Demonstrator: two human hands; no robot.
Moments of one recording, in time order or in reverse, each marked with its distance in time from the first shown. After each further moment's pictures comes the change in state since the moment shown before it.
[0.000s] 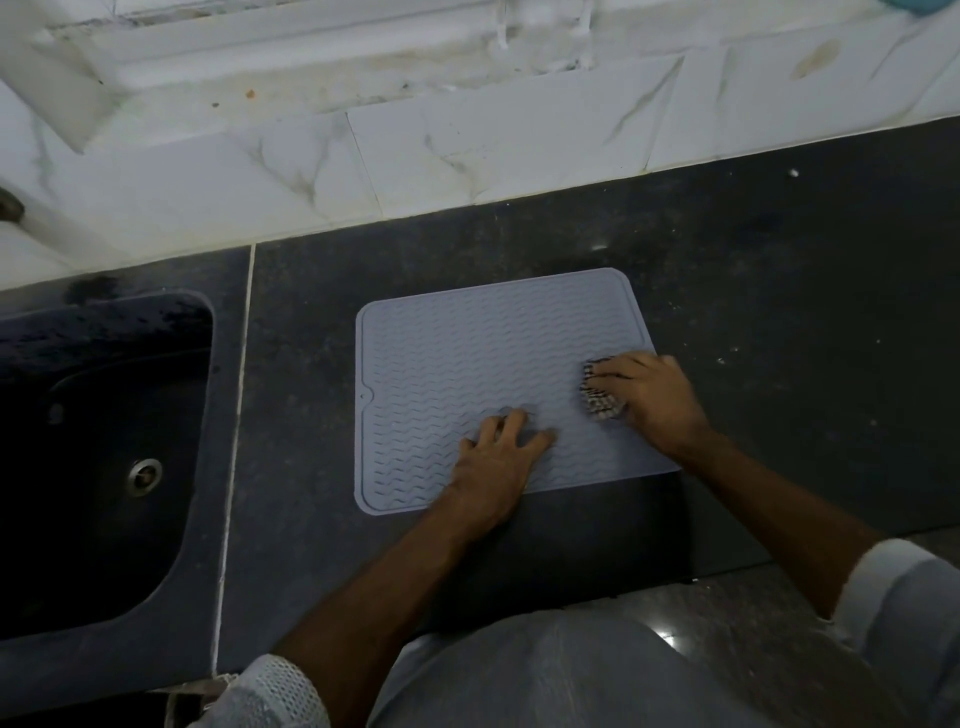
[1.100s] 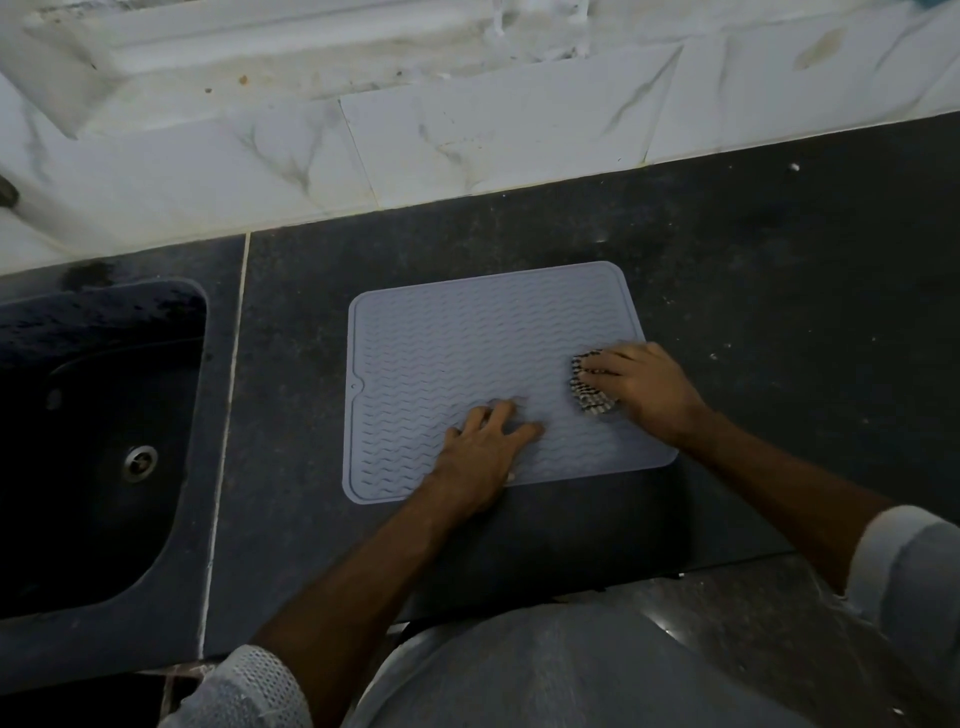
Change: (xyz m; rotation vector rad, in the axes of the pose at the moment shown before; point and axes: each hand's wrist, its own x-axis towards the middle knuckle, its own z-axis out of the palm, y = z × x) left_hand 0.006 -0.008 0.006 -0.028 0.075 0.029; right_hand 0.006 0.013 -0.009 -0.145 -0.183 -0.143
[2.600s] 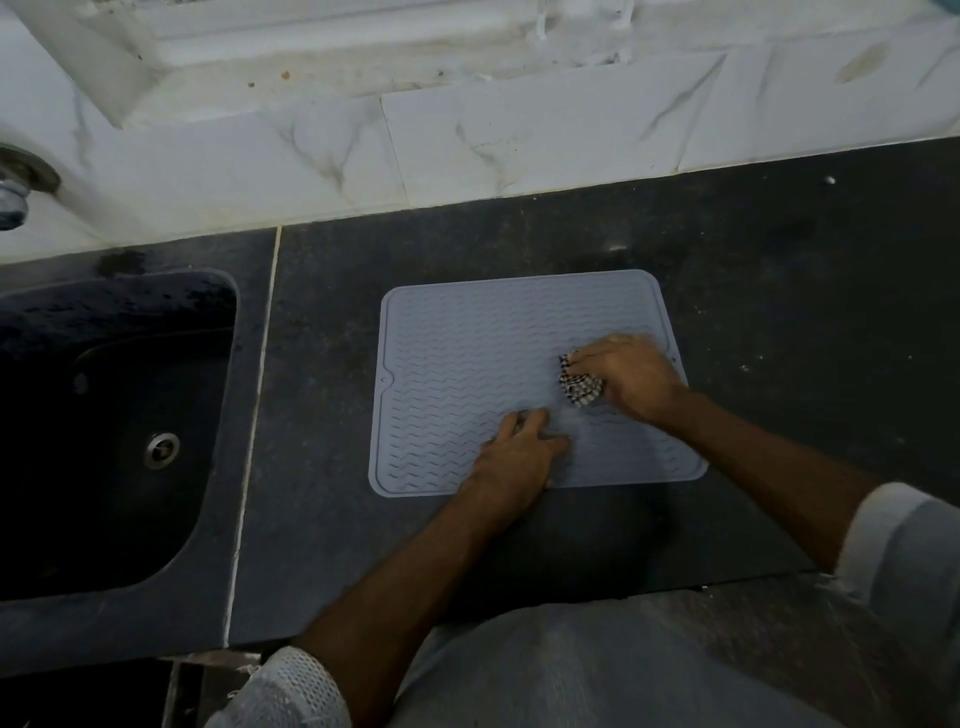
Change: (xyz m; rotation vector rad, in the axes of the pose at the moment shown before) left_hand -0.002 0.010 0.000 -0.149 0.021 -0.025; right_hand 0.056 -0.027 -0.010 0.152 -0.135 0.094
